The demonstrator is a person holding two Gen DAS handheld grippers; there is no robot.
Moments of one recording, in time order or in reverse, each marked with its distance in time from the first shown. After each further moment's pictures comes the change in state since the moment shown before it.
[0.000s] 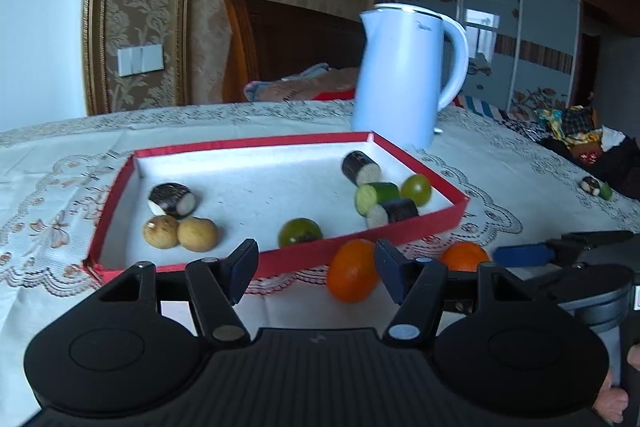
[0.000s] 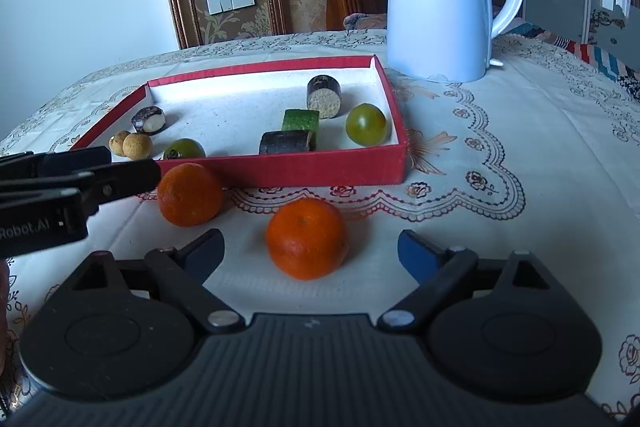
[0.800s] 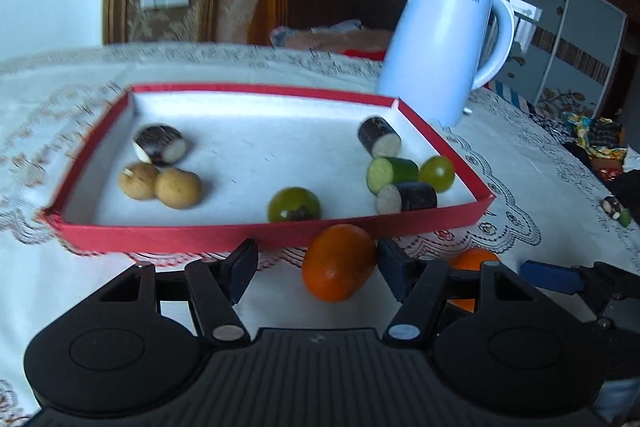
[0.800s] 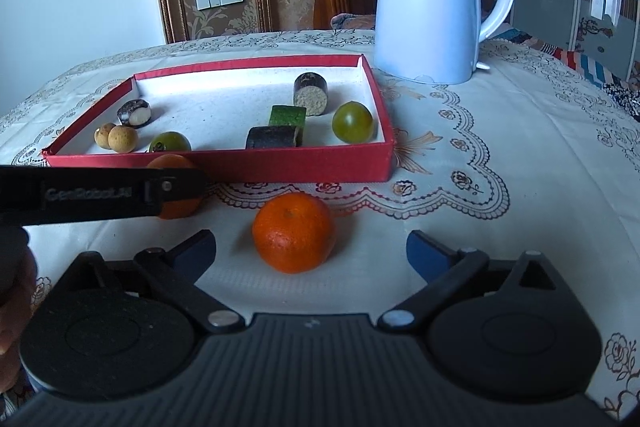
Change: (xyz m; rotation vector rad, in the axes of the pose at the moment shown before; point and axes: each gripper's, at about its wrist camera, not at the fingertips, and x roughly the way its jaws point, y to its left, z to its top) left arm 0.031 -0.005 0.003 -0.145 0.121 0.070; right arm 0.001 0.002 -0.001 -0.021 0.006 -0.054
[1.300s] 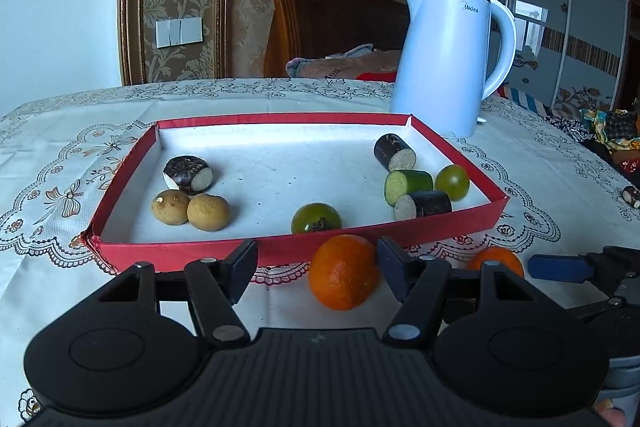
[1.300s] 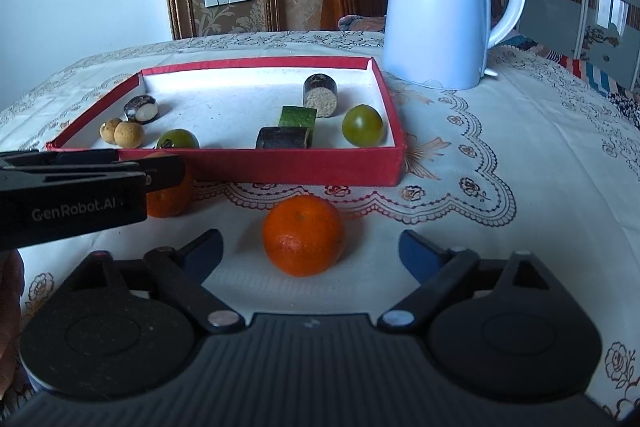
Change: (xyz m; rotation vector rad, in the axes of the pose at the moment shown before) left arm -0.010 -0.004 -0.003 0.062 -0.068 0.069; right arm 0.001 0.004 0.001 -0.025 -0.001 0.011
